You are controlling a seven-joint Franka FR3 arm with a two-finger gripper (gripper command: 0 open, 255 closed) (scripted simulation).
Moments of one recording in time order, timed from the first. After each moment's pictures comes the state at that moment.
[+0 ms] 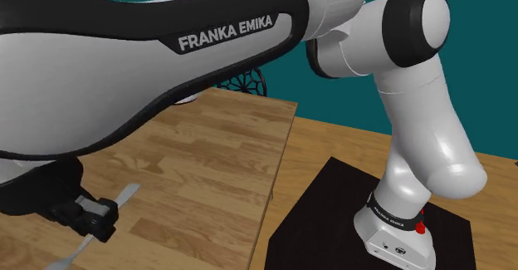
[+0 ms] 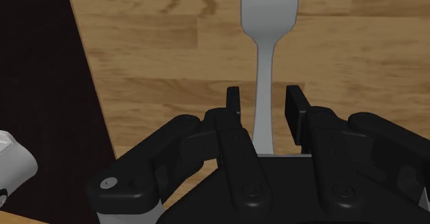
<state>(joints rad) 0.45 0.63 0.82 -1.27 -0.54 1.60 2.39</state>
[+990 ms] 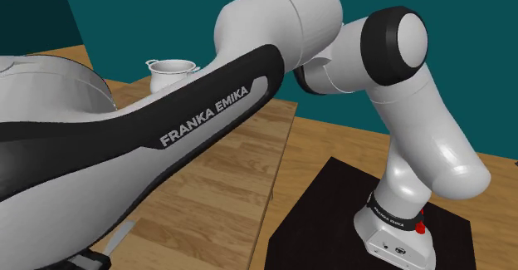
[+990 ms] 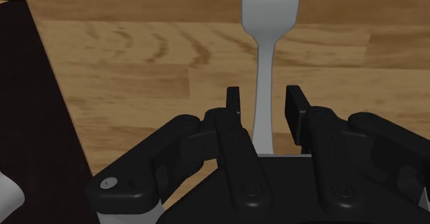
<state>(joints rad) 0.52 0.74 0.79 -1.27 -0.60 1.69 2.45</state>
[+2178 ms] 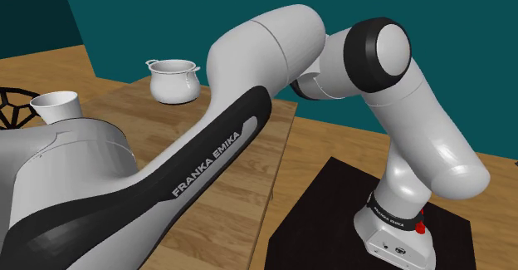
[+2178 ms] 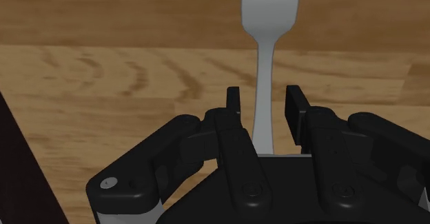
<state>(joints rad) 0.51 0.79 0.76 -1.36 -0.64 1.82 2.49</state>
